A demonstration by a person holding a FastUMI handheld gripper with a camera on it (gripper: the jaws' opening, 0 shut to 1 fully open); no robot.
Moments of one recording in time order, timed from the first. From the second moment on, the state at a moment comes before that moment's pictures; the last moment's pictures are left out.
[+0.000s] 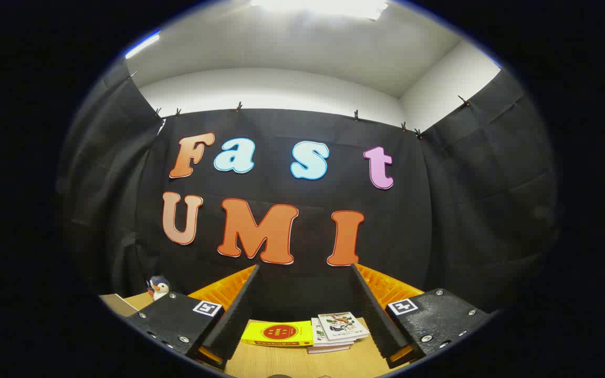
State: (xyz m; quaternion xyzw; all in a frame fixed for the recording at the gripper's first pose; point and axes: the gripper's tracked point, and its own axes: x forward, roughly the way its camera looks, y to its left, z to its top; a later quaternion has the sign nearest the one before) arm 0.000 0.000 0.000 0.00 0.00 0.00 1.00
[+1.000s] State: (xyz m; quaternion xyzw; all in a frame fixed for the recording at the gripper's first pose) arm -0.004 0.033 -0.010 0.02 0.01 0.04 1.00
